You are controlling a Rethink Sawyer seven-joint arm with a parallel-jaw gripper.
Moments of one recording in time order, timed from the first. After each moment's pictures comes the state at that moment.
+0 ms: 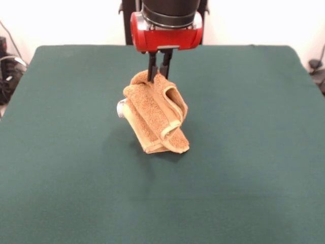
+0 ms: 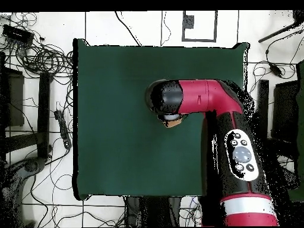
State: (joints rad) arm -0.33 -0.64 0.25 1.38 -0.40 0.94 1.57
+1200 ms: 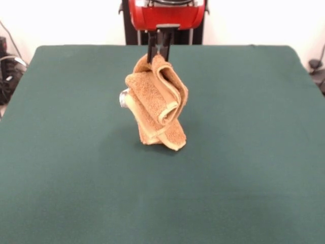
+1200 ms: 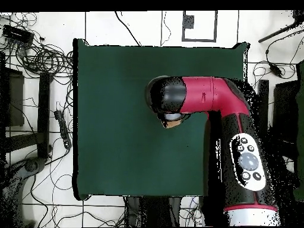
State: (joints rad) arm -0.33 -0.70 0.25 1.38 -0.37 1.02 1.57
